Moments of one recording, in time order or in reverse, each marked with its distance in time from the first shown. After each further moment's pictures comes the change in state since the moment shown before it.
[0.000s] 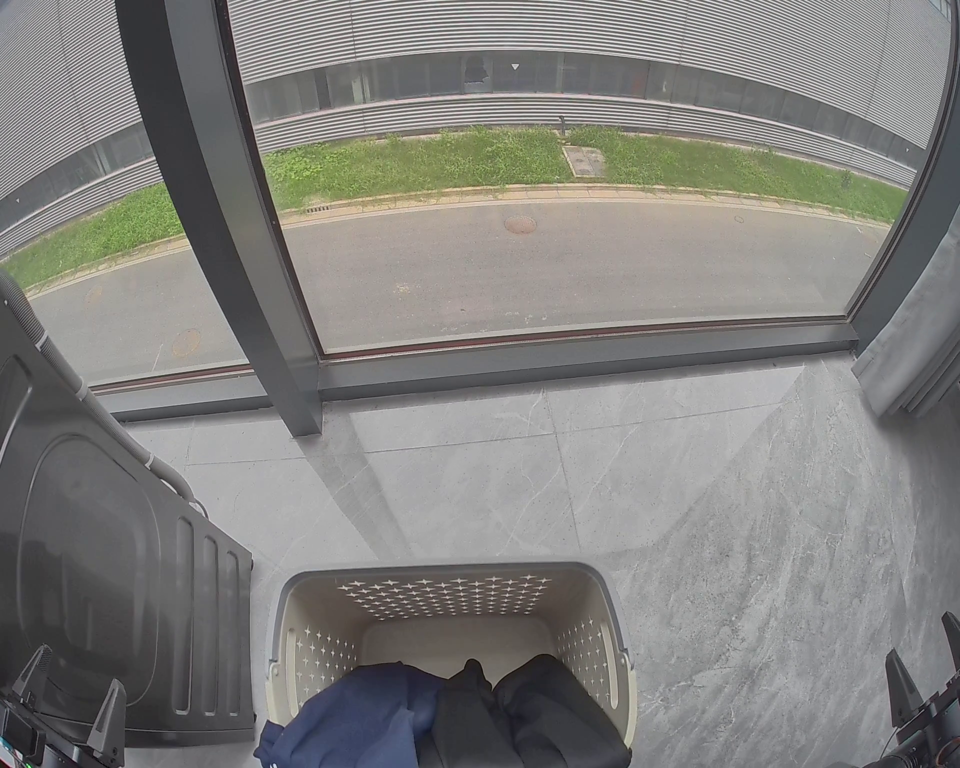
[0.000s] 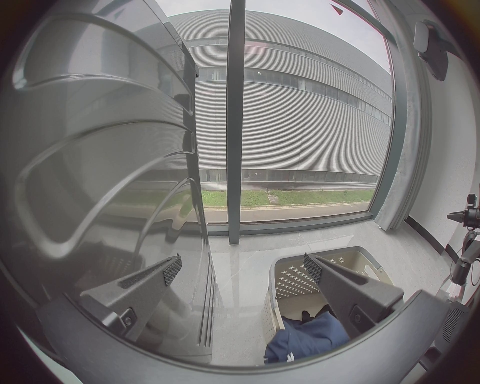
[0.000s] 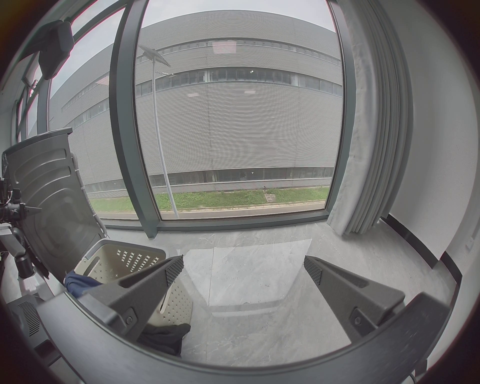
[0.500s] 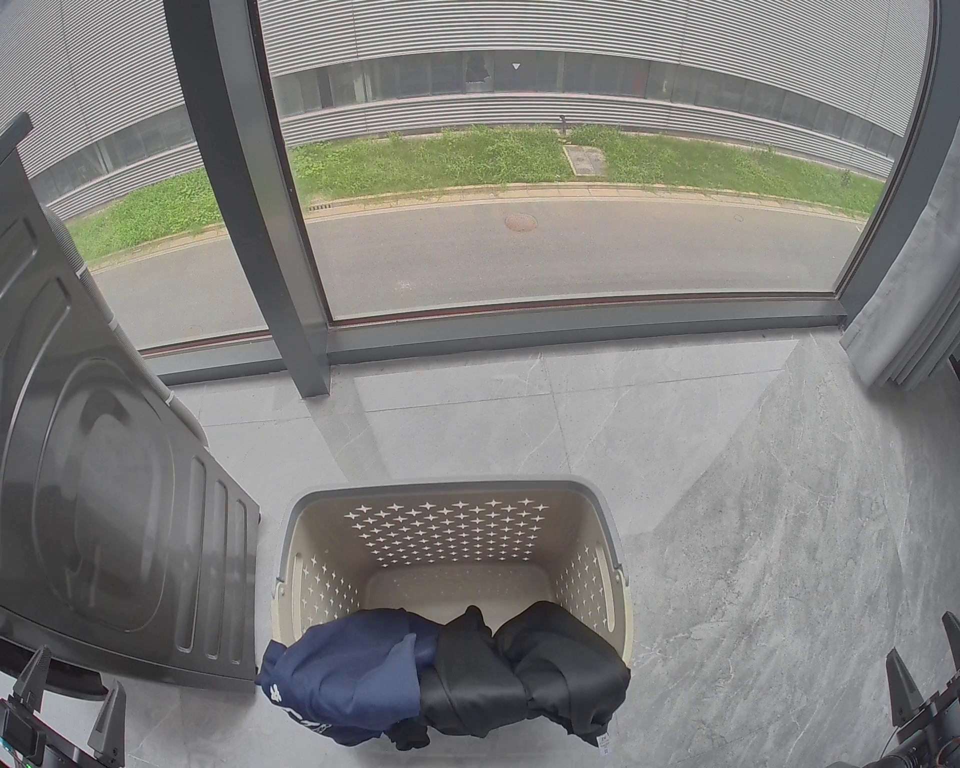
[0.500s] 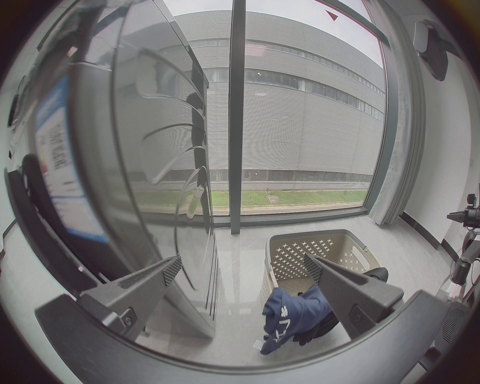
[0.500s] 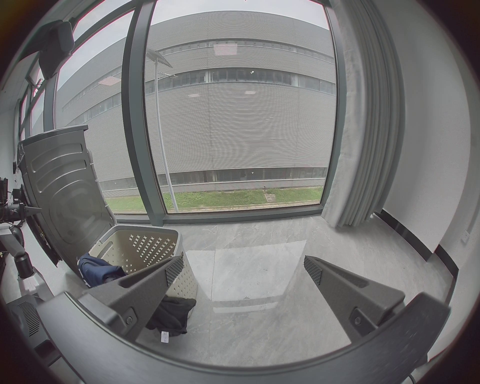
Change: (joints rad) left arm 0.000 0.000 0.000 0.000 0.000 0.000; right arm -0.001 0.000 0.000 0.001 0.000 0.000
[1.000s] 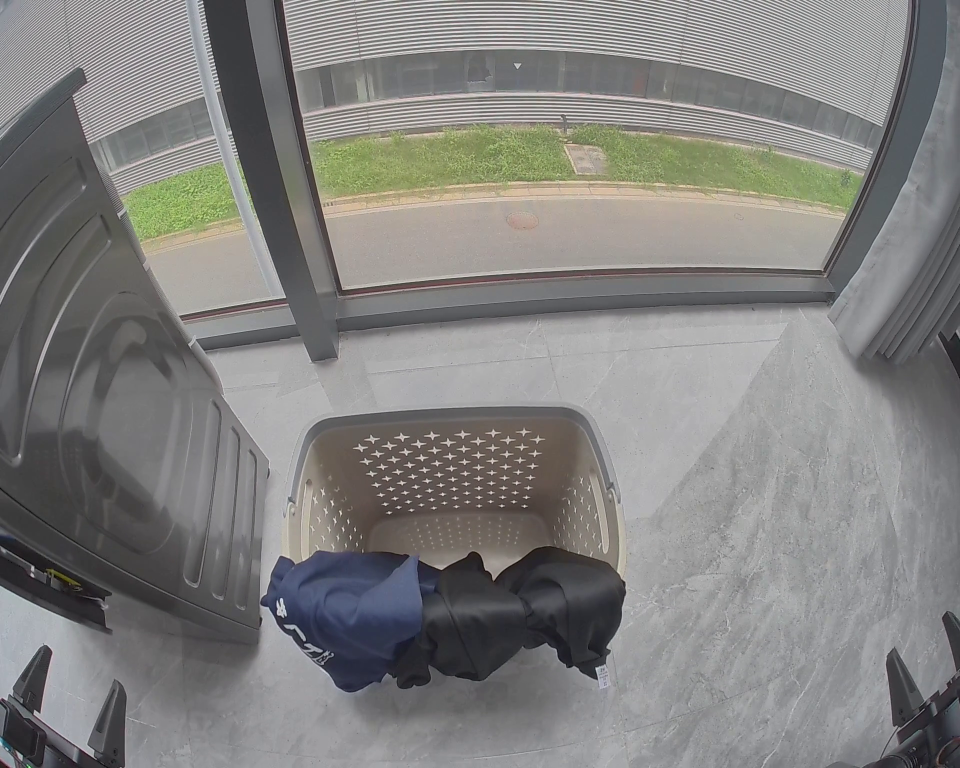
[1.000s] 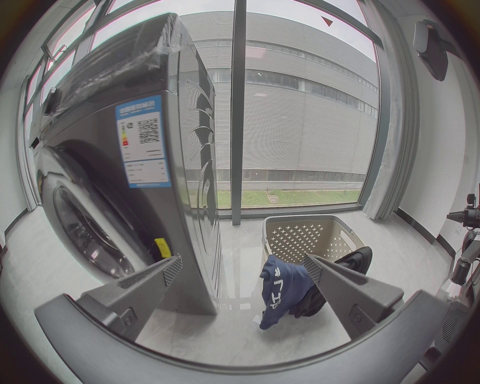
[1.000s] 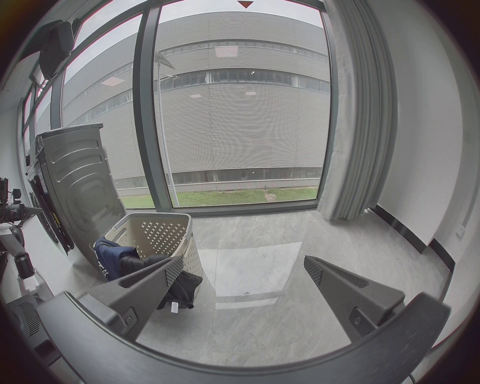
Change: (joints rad) left arm 0.000 0.000 0.000 0.000 0.000 0.000; right arm 0.000 0.000 0.000 0.000 0.000 0.000
